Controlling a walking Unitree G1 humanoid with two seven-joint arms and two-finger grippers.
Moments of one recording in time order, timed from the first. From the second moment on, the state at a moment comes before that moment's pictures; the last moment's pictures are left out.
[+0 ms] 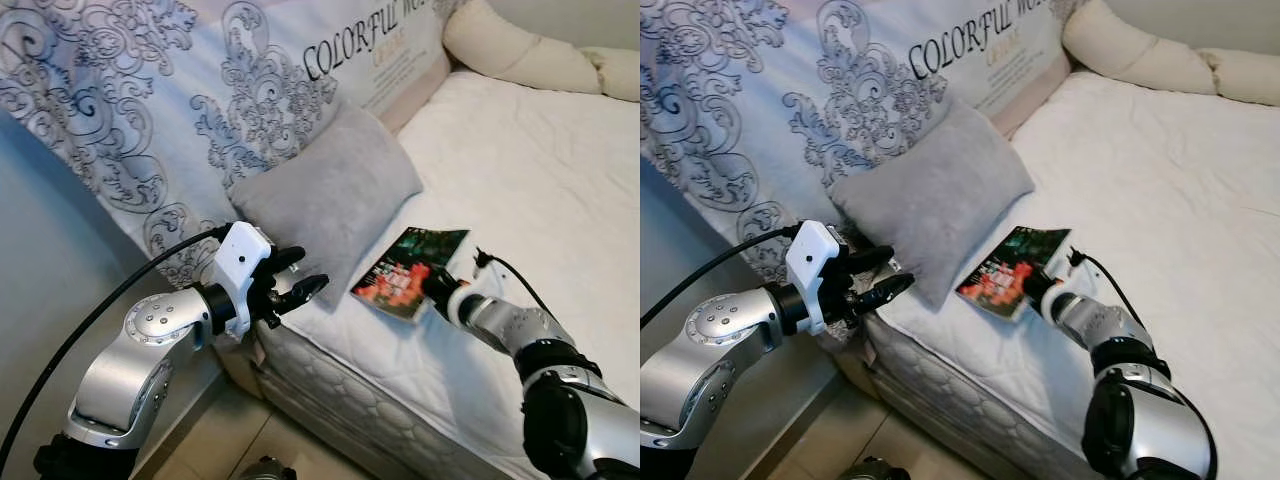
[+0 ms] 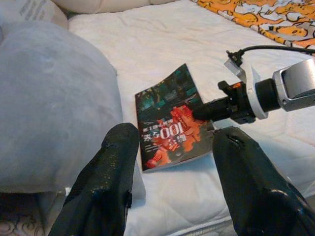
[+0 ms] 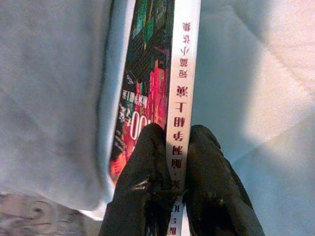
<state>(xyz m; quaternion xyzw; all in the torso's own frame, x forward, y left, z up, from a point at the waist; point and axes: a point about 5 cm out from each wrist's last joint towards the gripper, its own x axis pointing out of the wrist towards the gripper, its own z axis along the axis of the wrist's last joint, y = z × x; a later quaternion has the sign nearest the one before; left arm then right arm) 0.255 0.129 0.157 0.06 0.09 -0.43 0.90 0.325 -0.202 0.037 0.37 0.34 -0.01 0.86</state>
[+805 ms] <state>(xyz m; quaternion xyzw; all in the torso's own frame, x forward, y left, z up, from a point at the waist) 0.256 0.119 0.159 0.06 0.09 -0.46 0.88 0.340 -0.204 0.051 0.26 0.32 0.01 0.91</state>
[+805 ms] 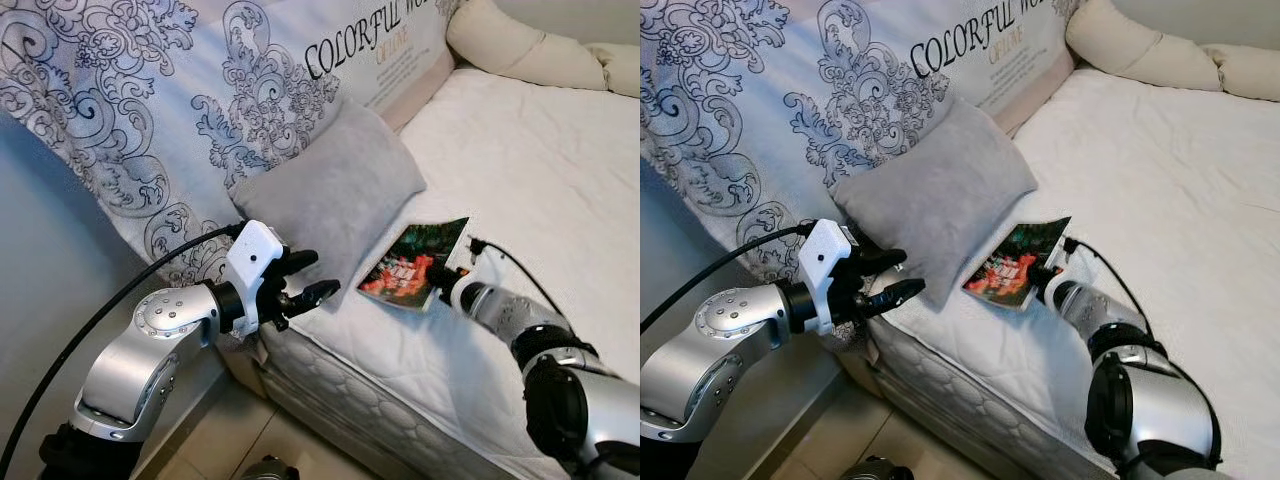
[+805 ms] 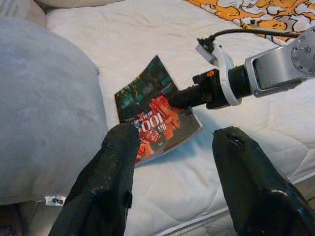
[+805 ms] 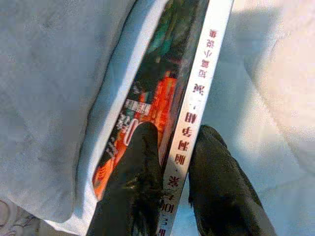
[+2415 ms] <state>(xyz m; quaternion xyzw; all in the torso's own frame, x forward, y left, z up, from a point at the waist) 0.273 0.124 0.141 0.03 0.03 -0.23 0.97 0.305 -0.195 0.107 0.01 0.09 0.09 0.99</state>
